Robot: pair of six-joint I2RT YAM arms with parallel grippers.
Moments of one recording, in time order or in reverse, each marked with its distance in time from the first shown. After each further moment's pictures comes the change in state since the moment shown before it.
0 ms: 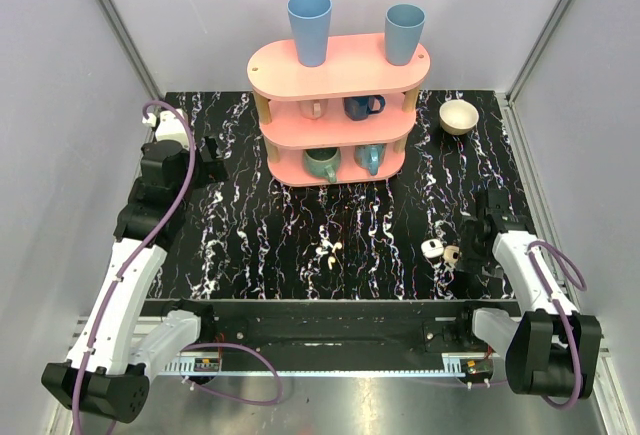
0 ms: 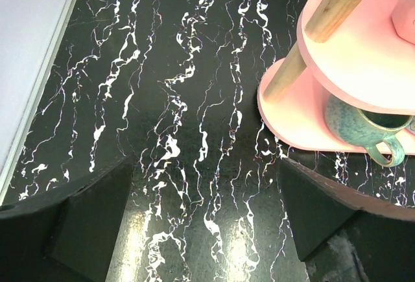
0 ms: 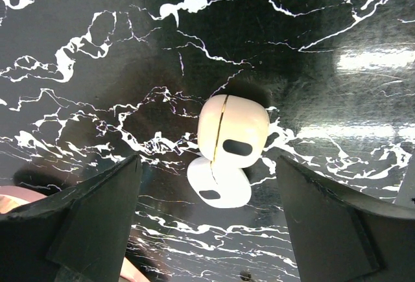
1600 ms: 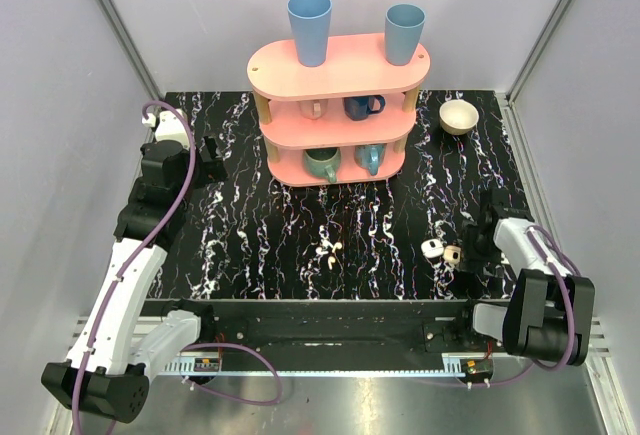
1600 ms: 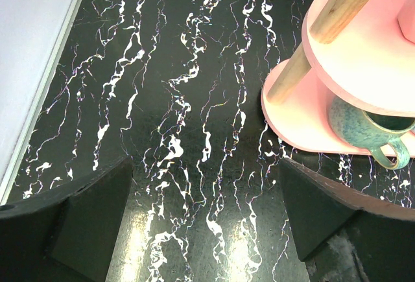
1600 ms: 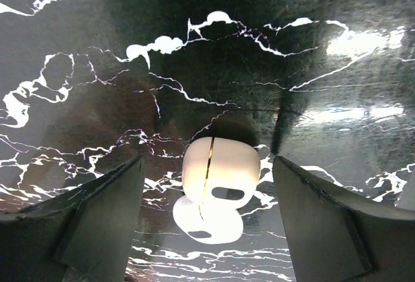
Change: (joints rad) left arm -0.003 0.000 -0.001 0.000 -0.019 0.000; right arm -0.101 0.166 -0.009 0.076 -0.050 -0.090
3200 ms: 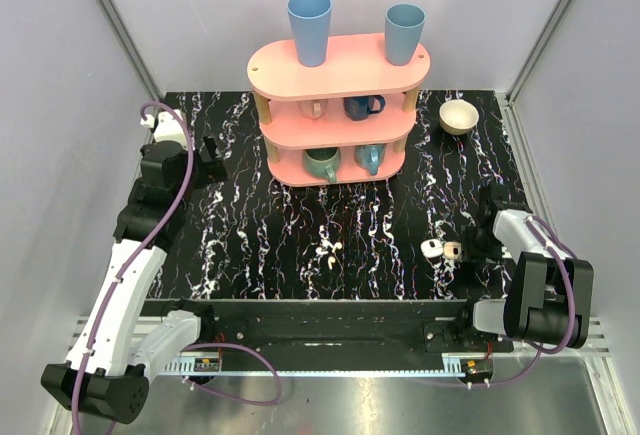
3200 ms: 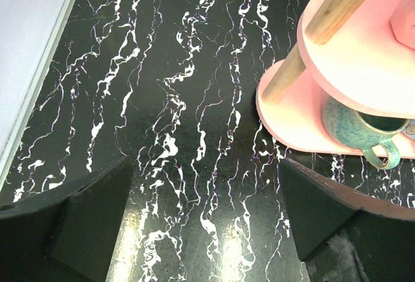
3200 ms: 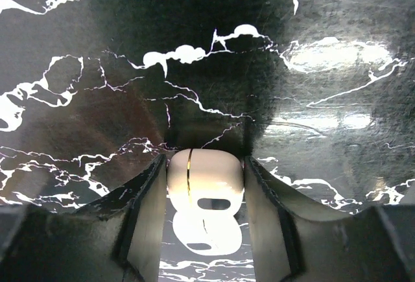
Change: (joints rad) left arm -0.002 -0.005 0.000 -0.005 0.006 -0.016; right arm -0.002 0.098 0.039 0.021 0.004 -0.088
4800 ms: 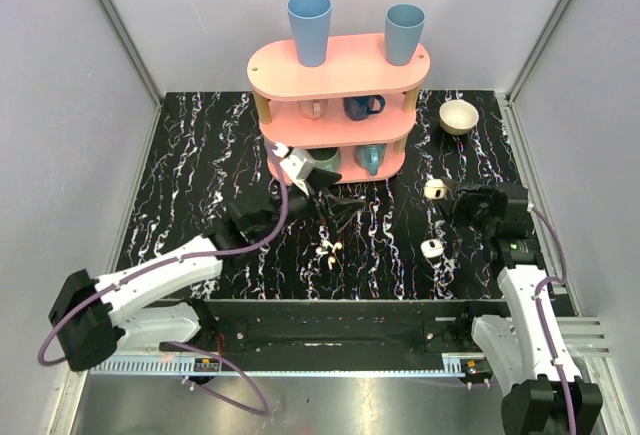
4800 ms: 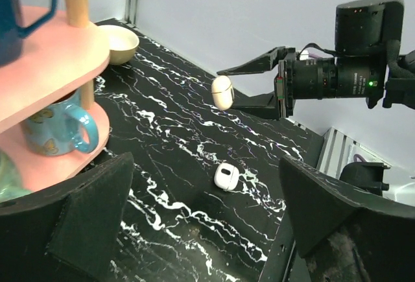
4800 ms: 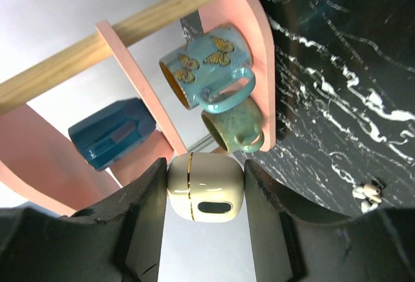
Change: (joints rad) left arm -0.663 0.161 -0.293 0.925 0.421 -0.081; right arm 0.105 -0.565 -0.070 0.406 -0.350 0.161
